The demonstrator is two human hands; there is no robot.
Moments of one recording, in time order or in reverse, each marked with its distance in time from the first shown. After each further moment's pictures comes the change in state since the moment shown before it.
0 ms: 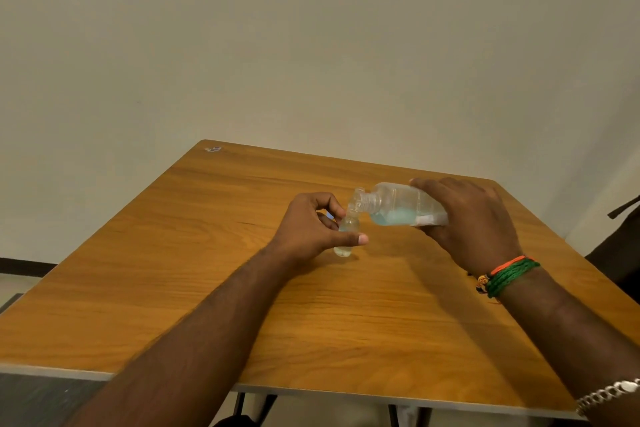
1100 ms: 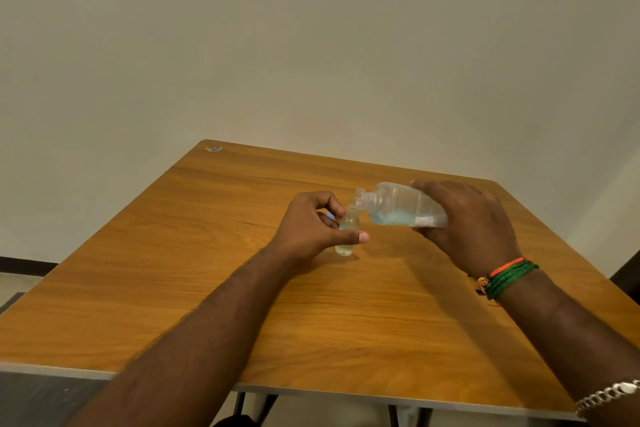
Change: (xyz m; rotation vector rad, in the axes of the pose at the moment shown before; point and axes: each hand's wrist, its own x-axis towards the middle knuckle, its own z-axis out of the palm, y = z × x) left_hand 0.000 0.002 -0.001 0.010 0.002 -0.003; right_hand -0.001 0.001 0.000 0.020 -0.031 -0.002
